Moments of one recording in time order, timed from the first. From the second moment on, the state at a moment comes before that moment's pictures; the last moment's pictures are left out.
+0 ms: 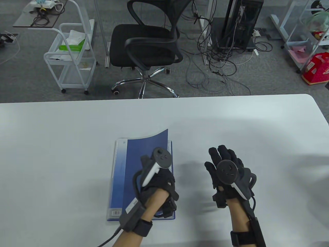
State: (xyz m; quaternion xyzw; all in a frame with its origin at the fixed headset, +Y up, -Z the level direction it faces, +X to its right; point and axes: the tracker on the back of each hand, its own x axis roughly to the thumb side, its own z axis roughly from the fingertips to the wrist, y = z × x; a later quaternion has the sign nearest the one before) left_hand -0.077 -0.661 -0.294 -0.22 0.06 0.29 0.93; right_hand 0.196 -0.697 -0.295 -0.01 -0.10 0.98 0.15
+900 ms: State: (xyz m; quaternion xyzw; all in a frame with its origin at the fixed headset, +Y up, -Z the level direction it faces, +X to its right) left_hand -0.283 -0.669 -0.261 -0.06 0.25 -0.07 0.96; right_hand 0.200 -0.717 -0.300 -0.02 -0.06 0.99 0.15
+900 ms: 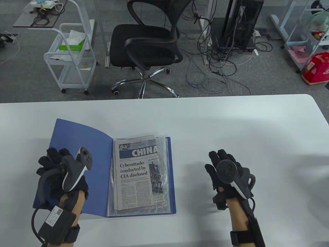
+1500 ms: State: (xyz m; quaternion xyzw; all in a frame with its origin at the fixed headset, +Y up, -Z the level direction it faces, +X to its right) left_hand -0.254 -0.745 -0.240 -0.10 0.06 0.17 0.98; right_hand 0.190 -0.723 -0.300 -0.01 -0.05 0.99 0.12
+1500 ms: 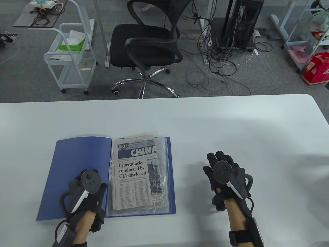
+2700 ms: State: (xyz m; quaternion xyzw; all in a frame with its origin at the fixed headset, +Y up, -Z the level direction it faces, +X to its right) left_hand -0.178 -0.779 -0.234 -0.29 -0.17 0.08 0.94; right_hand -0.056 -0.740 -0.477 -0.02 0.03 1.00 0.01
